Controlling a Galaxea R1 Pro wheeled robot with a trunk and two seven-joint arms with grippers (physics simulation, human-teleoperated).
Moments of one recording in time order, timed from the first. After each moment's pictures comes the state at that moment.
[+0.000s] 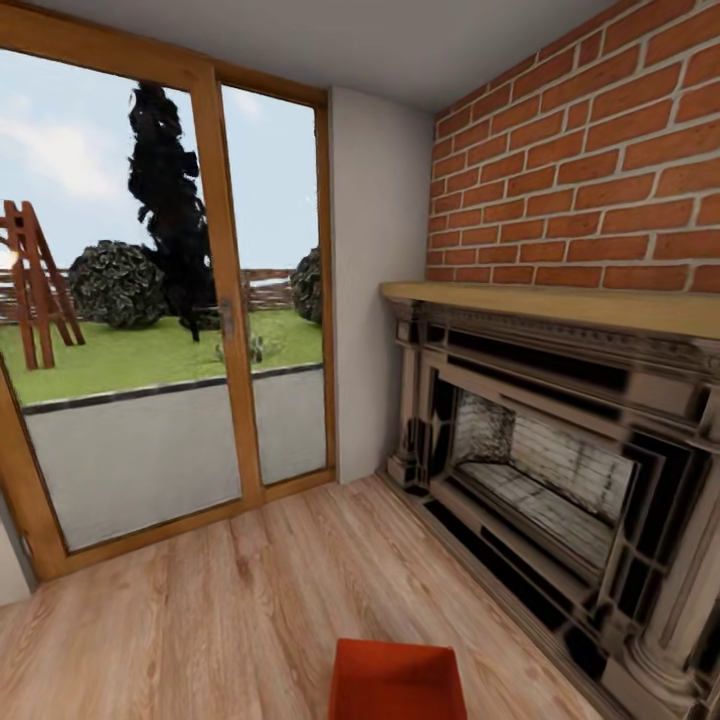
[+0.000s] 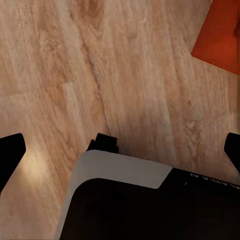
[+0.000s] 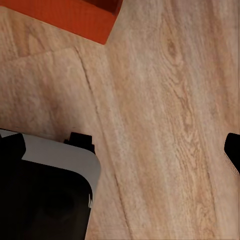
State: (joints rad) left arm -0.23 0.02 -0.10 0.00 0.39 0.00 0.05; right arm -0.15 -0.01 0.27 0.02 0.01 -0.14 -0.13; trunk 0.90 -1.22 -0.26
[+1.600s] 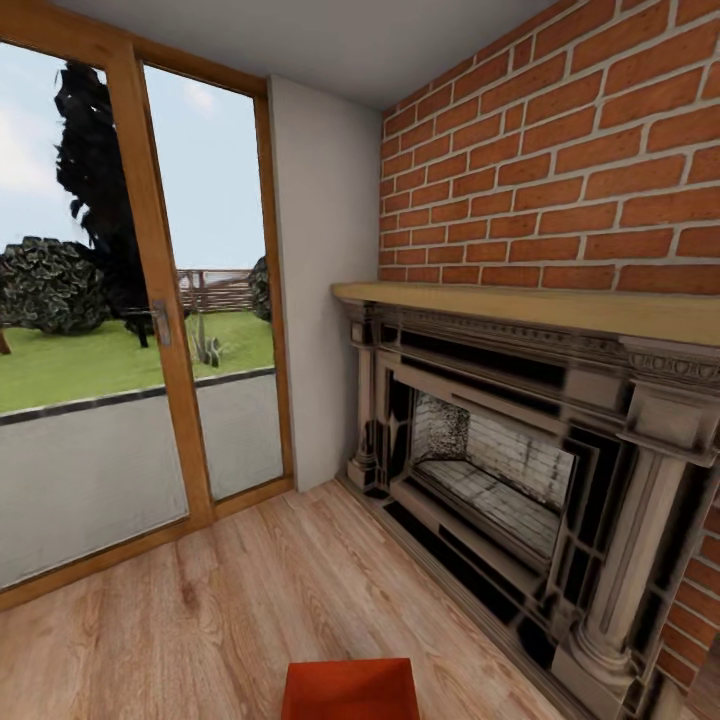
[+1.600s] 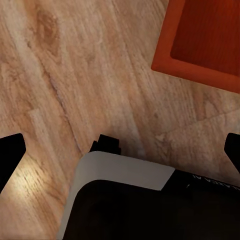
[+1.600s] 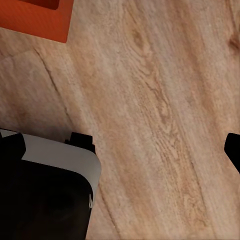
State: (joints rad) left arm -0.23 0.03 -0.10 0.00 0.39 0.00 0.05; right arm -0.15 -0.01 0.28 0.02 0.01 -0.14 -0.13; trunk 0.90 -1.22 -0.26
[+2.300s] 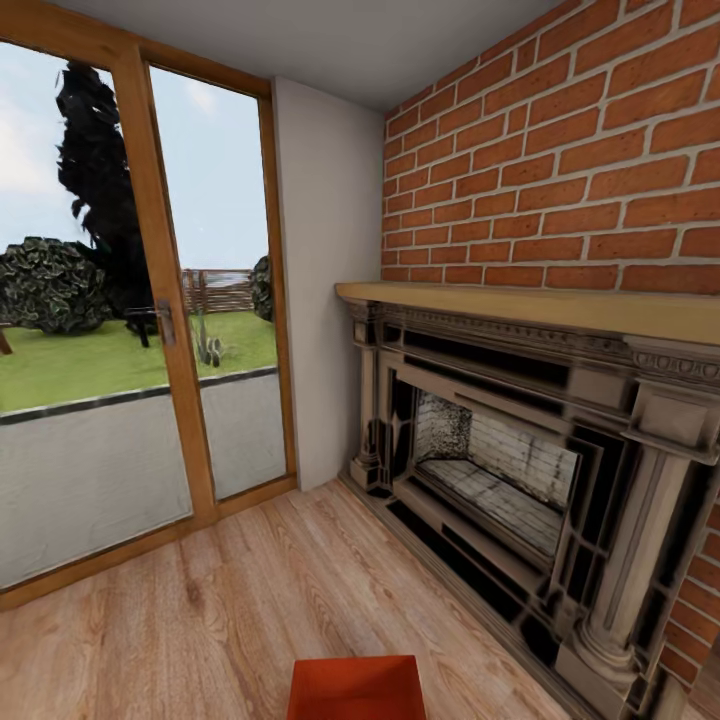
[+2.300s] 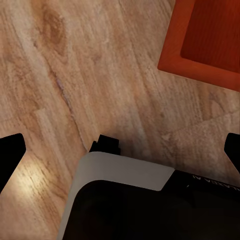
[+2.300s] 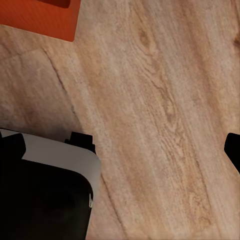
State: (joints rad) left arm -0.23 0.03 -0.10 0.00 0.39 0.00 0.05; right arm -0.15 -0.01 0.28 0.02 0.01 -0.14 -0.13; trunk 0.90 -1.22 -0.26
